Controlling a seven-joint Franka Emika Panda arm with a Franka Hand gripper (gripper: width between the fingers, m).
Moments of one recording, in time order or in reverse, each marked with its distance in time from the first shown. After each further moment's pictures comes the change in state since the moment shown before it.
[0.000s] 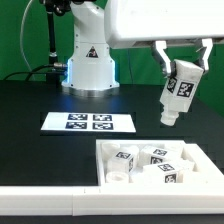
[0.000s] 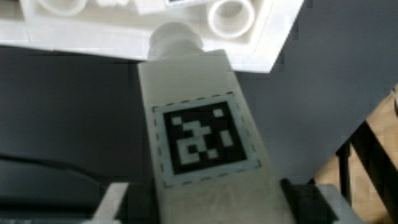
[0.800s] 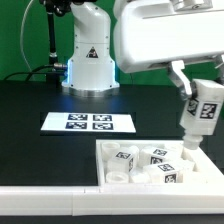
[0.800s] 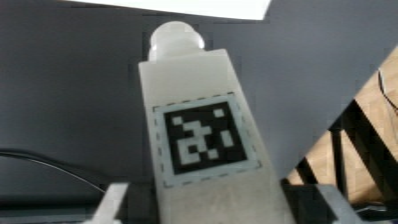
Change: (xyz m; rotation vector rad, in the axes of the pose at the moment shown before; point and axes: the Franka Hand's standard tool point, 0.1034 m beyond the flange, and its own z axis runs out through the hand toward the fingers) arm 0.032 -0.001 0.036 0.068 0.001 0.040
